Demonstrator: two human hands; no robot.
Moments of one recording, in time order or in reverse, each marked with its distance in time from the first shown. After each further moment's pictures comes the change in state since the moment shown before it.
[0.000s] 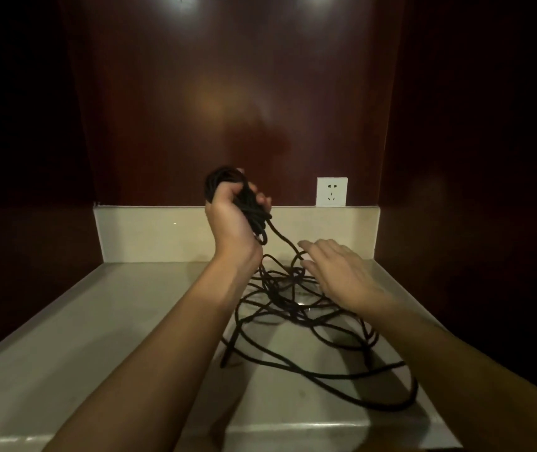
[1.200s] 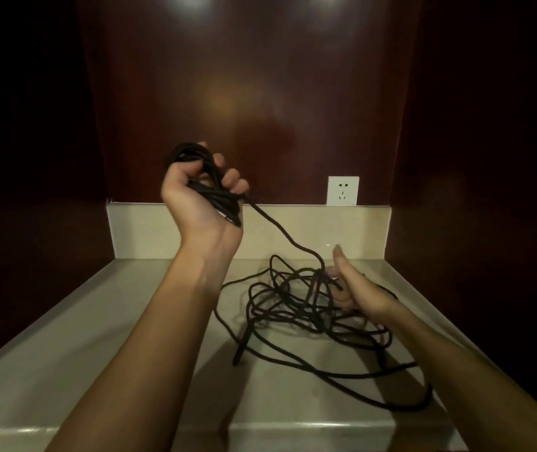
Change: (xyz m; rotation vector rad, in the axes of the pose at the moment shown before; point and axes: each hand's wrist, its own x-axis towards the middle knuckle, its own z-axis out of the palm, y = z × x) left_hand -0.004 0.060 -0.002 -0.247 -0.121 0.005; right_hand -0.018 -0.011 -0.007 1.179 -0.319 0.557
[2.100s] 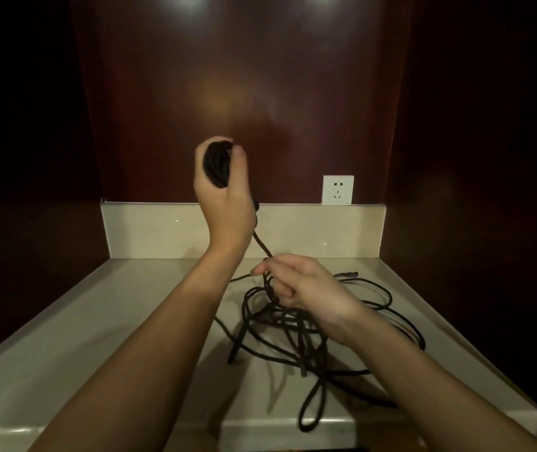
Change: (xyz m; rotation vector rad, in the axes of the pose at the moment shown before) left_hand 0.017 -0.036 -0.023 0.823 -0.060 0.605; right_hand -0.039 -0.067 0.070 0.213 -0.053 -0.209
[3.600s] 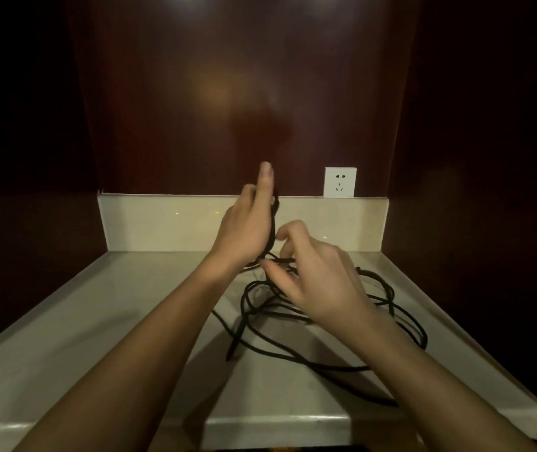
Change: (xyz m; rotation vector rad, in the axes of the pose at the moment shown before) left_hand -0.025 0.007 -0.011 0.707 -0.523 -0.420; right_hand -0.010 -0.011 -0.004 -1.047 0.312 -0.606
